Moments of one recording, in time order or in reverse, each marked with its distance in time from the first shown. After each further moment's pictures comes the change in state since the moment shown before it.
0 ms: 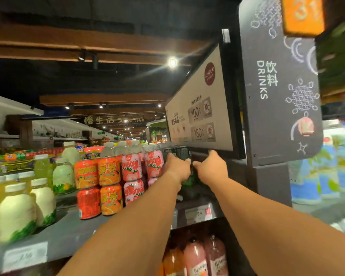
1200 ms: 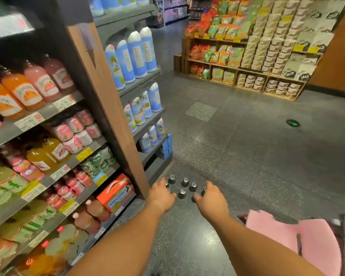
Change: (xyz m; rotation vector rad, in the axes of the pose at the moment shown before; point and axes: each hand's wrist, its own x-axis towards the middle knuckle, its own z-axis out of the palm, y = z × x) left_hand -0.648 -0.297 0.160 0.635 -1.074 -0.035; right_hand -0.675 0.377 -0.247 -0.521 -0.069 0.890
